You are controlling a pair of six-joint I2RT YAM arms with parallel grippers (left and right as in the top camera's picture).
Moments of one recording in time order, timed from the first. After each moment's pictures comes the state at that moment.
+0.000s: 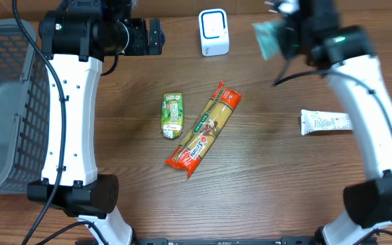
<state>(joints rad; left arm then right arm) -0.10 1.89 2.30 -1.37 0.15 -0.13 0.18 1.82 1.88 -0.95 0.08 -0.25</state>
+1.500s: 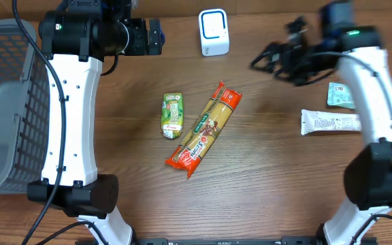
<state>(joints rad) -0.10 1.89 2.30 -1.37 0.15 -0.13 0.12 1.93 1.75 -1.04 -0.71 0.22</state>
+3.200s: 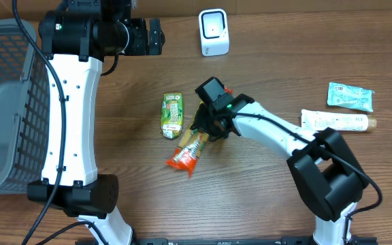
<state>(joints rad) -0.10 1.89 2.30 -1.37 0.15 -0.13 0.66 2.00 1.37 -0.56 -0.18 0.99</state>
